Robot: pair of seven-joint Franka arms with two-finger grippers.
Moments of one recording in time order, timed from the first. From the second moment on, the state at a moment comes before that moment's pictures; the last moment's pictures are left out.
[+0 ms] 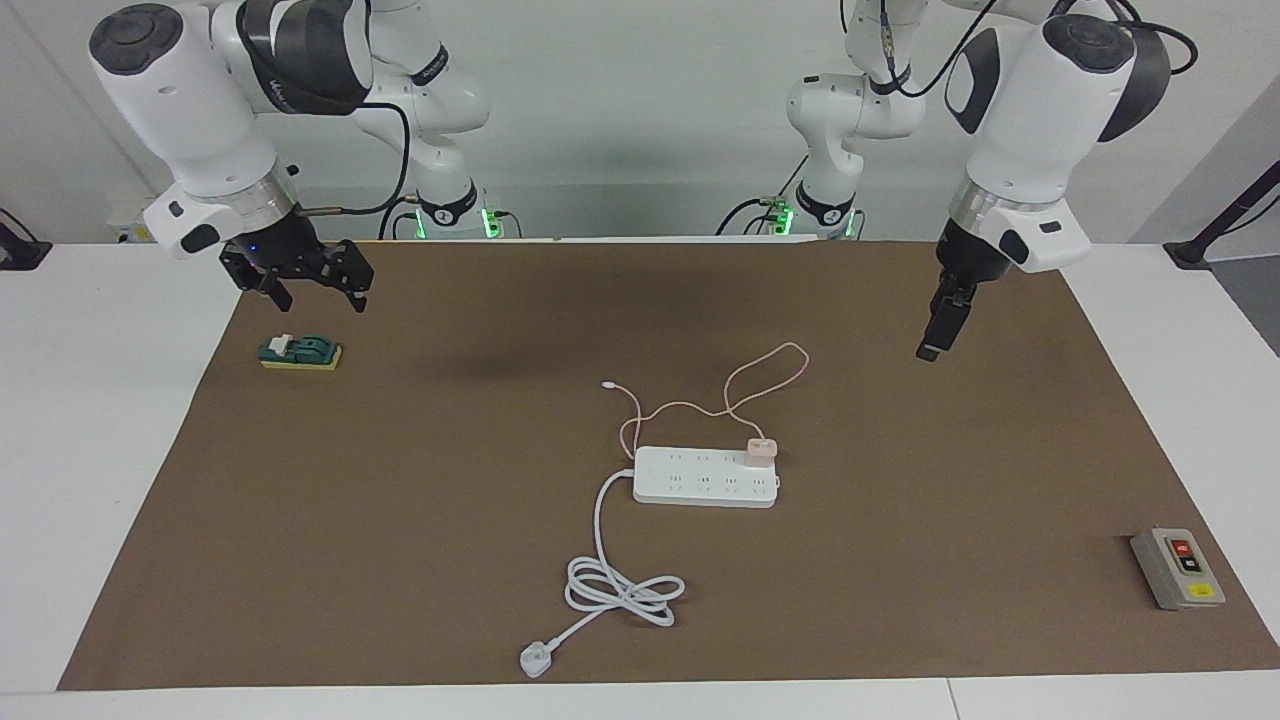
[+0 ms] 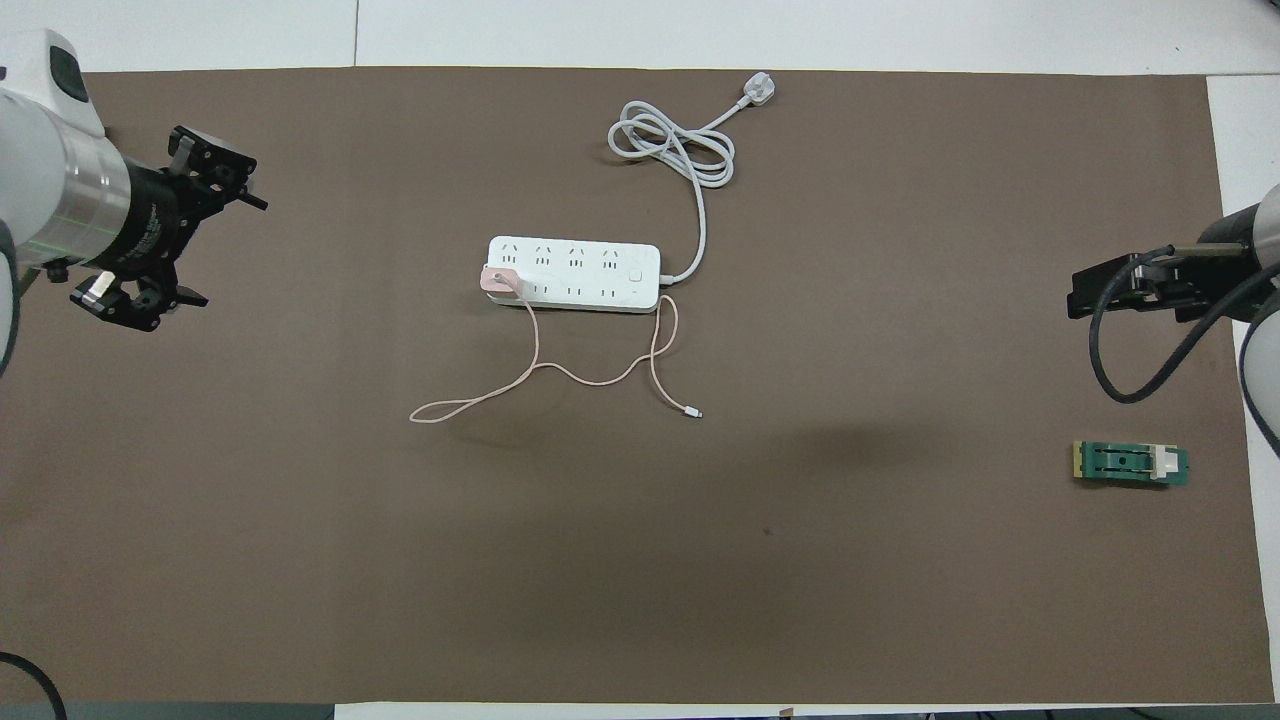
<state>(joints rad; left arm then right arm) -0.19 0.06 -0.01 -1.59 0.01 1.75 -1.10 0.07 0.00 -0.09 -1.70 0.02 1.66 0.03</state>
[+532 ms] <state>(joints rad) -0.10 0.04 -0.01 -1.55 0.01 1.62 -0.61 0.07 0.00 -0.09 -1.70 0.02 1.66 0.03</state>
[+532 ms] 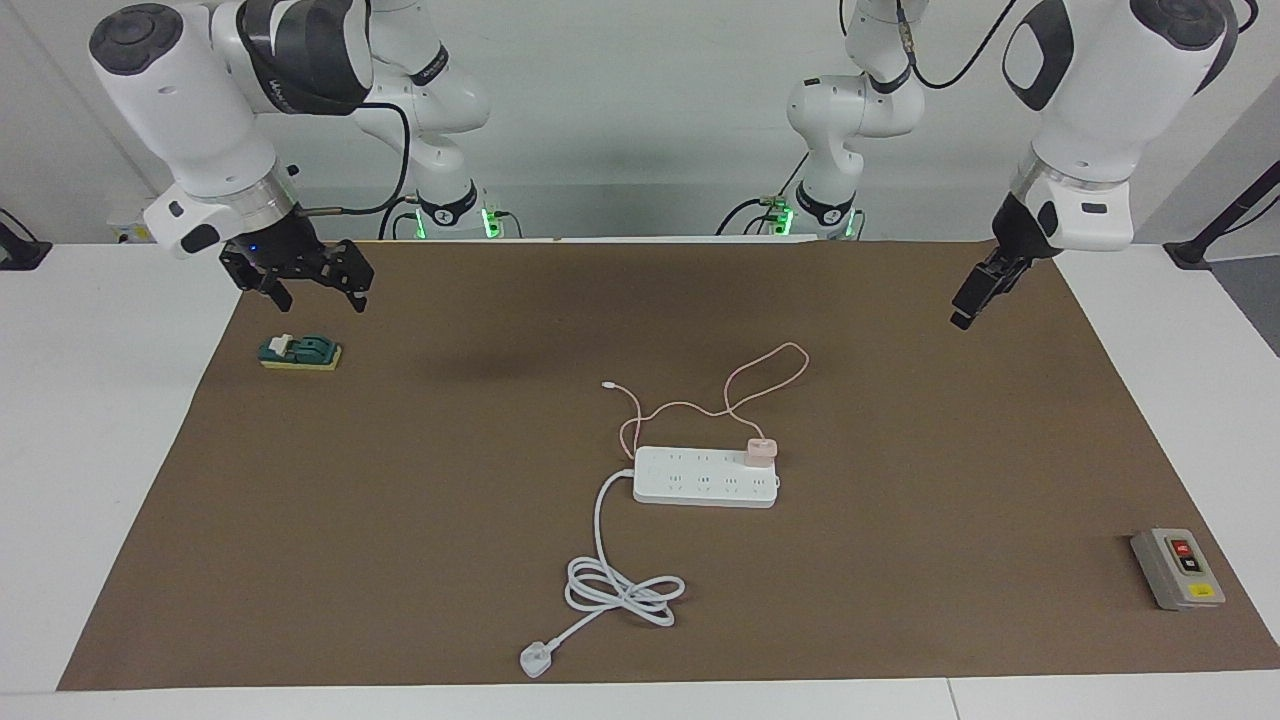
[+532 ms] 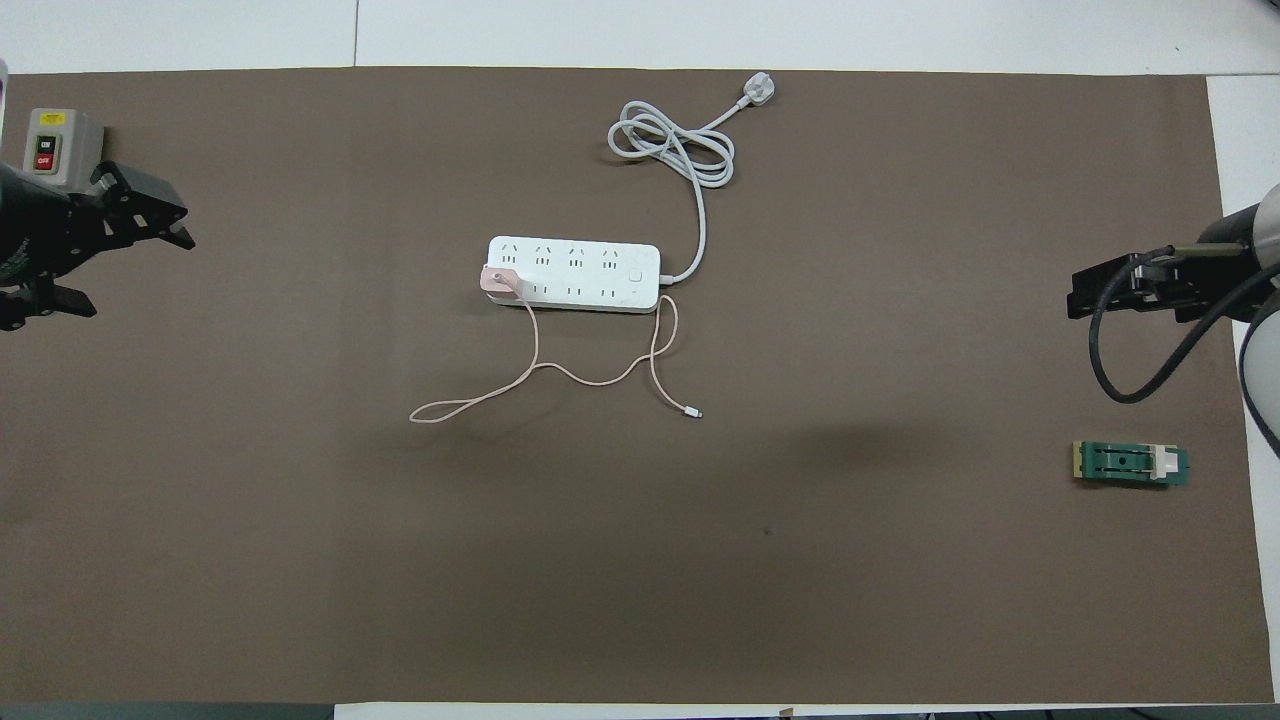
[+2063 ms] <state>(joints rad) 0.00 -0.02 -0.04 -1.62 -0.02 1.57 -0.04 0.07 0.00 -0.09 -1.70 0.02 1.66 0.03</state>
